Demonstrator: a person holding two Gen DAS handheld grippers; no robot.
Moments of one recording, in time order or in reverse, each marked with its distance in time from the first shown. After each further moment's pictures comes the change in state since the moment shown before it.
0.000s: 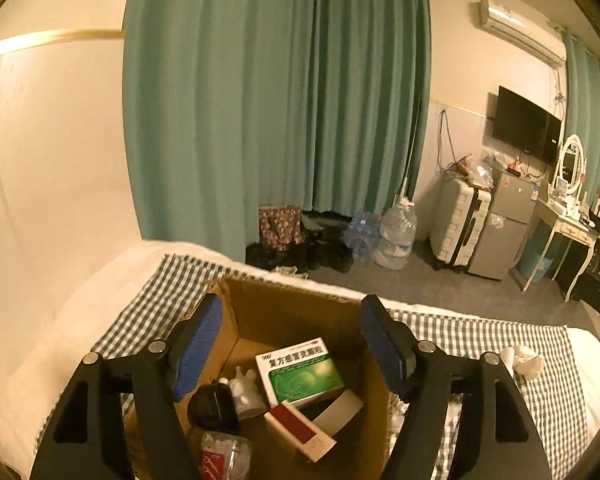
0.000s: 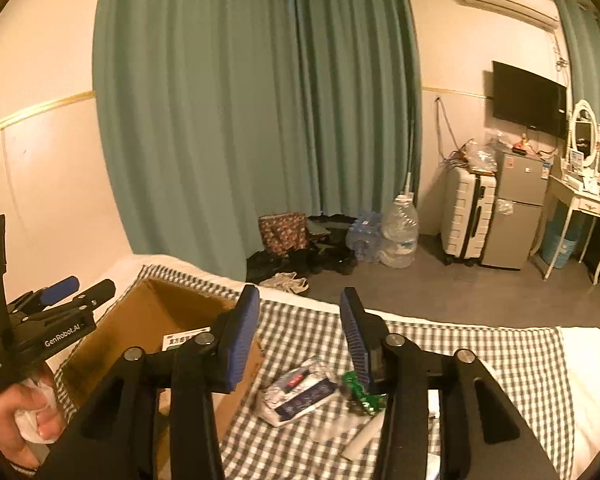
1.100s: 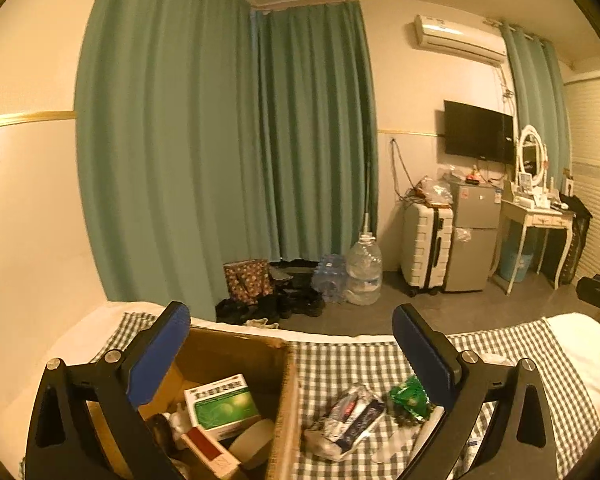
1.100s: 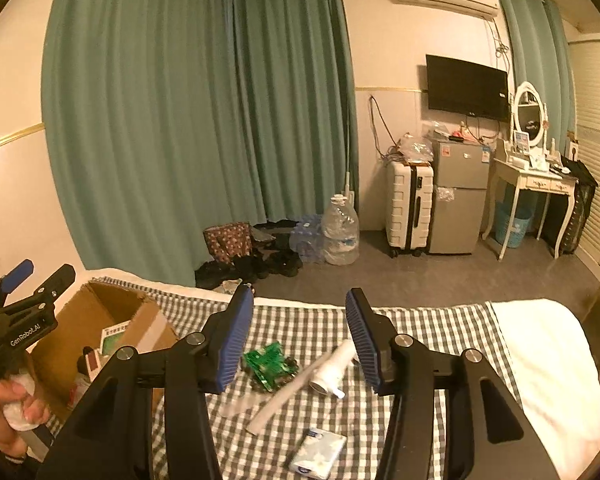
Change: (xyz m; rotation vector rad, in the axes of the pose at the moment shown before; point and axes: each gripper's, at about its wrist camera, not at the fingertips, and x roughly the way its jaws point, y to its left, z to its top) left arm -0.035 -0.111 -0.020 0.144 -0.198 -0.079; right arm -0.064 -0.128 -0.024 0.094 -0.019 -0.147
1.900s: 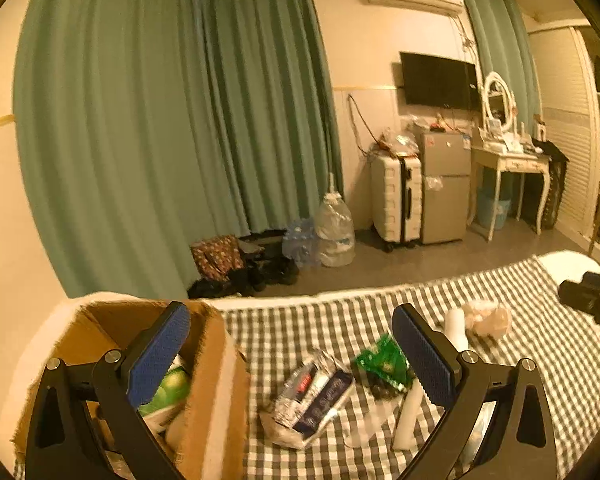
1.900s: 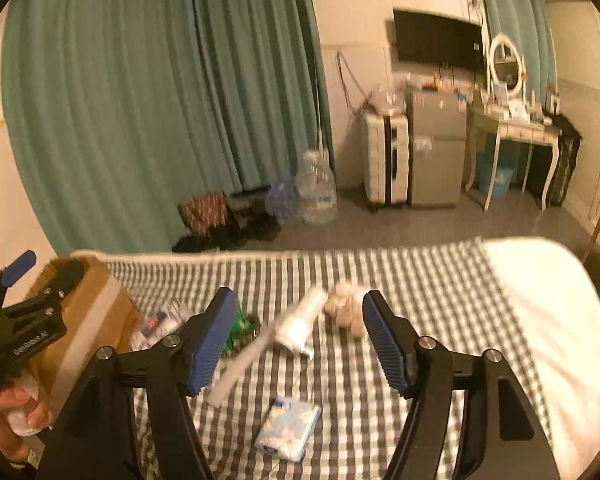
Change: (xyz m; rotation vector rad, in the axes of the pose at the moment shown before) left arm 0.053 -0.060 -0.048 0.135 0.117 -0.096; right arm 0.049 -0.044 -0.059 0.101 0.150 -0.055
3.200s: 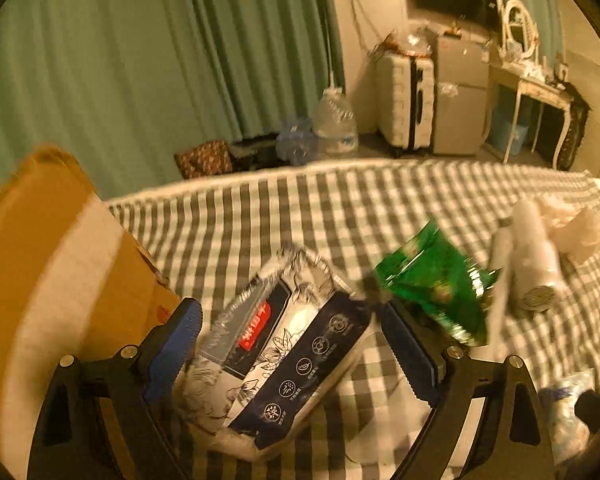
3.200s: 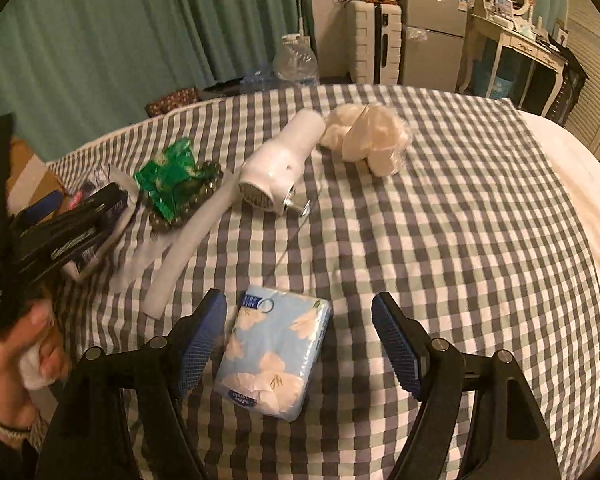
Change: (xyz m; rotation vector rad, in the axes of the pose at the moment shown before) left arm 0.145 -0.029 -0.089 0.000 0.356 0.016; right arm 0.099 0.011 -0.092 0.022 0.376 -0.087
